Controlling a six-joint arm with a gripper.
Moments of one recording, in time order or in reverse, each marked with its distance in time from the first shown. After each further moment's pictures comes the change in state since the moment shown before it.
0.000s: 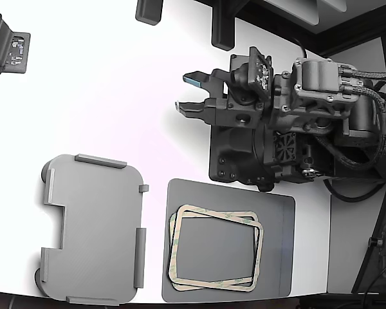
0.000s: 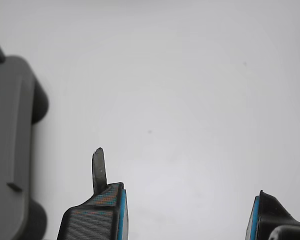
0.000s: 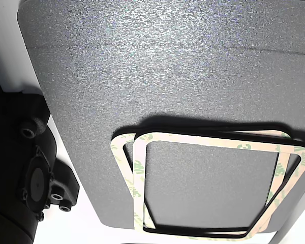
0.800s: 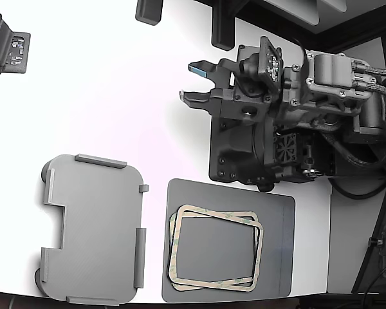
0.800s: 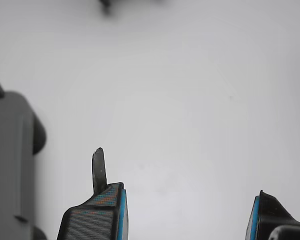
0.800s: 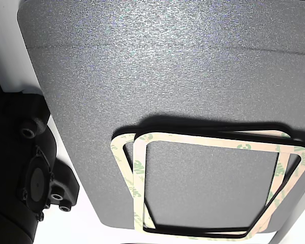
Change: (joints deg) arm 2.2 -8.1 -9.8 0.9 3.2 -1.2
